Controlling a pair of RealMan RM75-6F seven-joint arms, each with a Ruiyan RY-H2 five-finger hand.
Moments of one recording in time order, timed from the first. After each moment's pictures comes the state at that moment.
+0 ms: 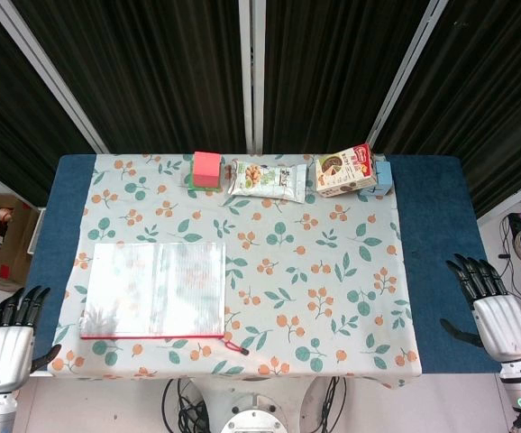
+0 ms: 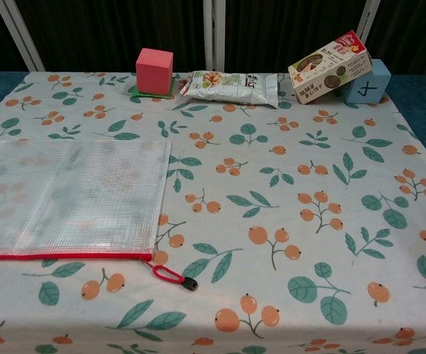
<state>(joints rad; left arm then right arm) 0.04 -1.26 0.01 -1.62 1.60 1.63 0.32 0.12 -1.14 -0.01 -1.49 -1.64 1.54 0.15</state>
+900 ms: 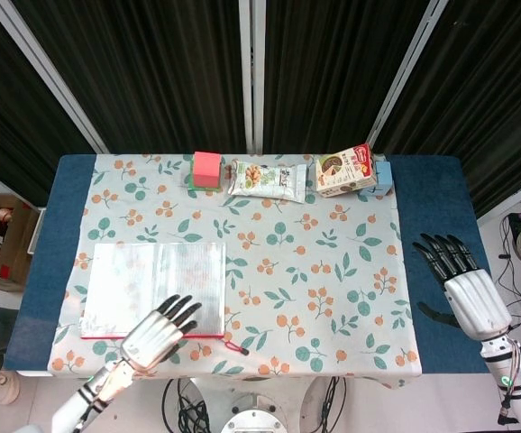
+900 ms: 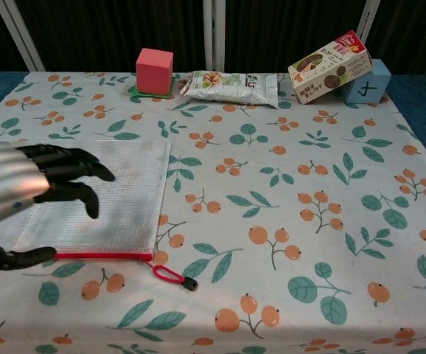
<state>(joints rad) -0.35 -1.42 0.02 -1.72 1.79 1.03 0.52 0.24 -1.02 0.04 -1.70 -1.69 1.43 0.05</state>
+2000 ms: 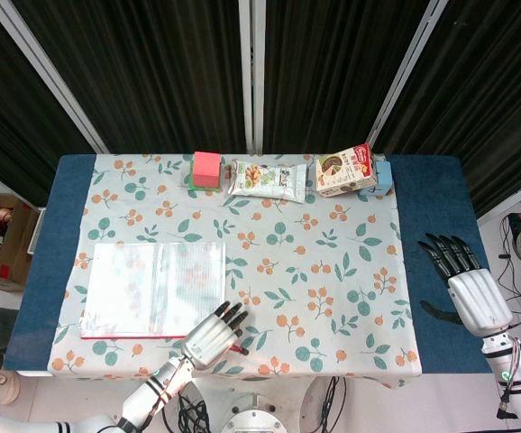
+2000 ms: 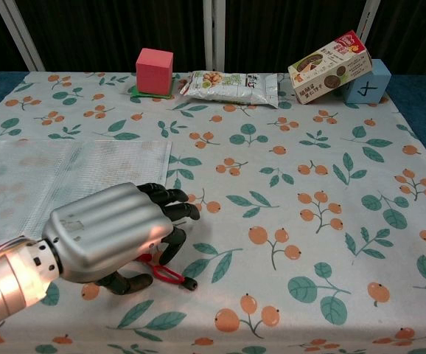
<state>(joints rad) -0.47 -1.73 -0.01 -1.65 1.47 0.94 0.90 0.24 -1.05 0.04 -1.64 -1.65 1.41 0.10</state>
